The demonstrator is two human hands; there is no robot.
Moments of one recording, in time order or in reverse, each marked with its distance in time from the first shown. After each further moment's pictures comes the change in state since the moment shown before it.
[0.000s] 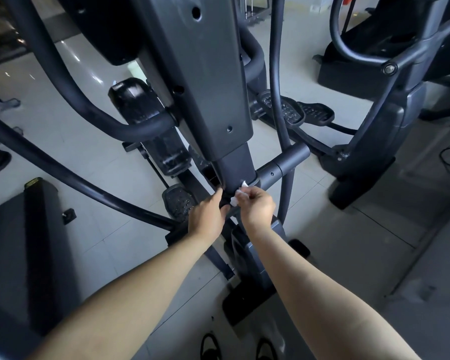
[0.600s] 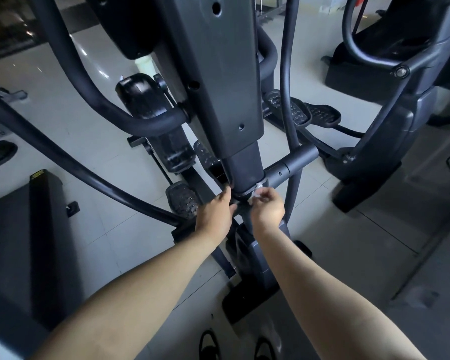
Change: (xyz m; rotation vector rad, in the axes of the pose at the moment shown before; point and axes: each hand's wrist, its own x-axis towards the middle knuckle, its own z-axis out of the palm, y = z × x) left_hand -0.003 0.008 -0.003 0.196 -0.045 0.025; right_hand 0.008 0.014 0.005 0.046 0.144 0.124
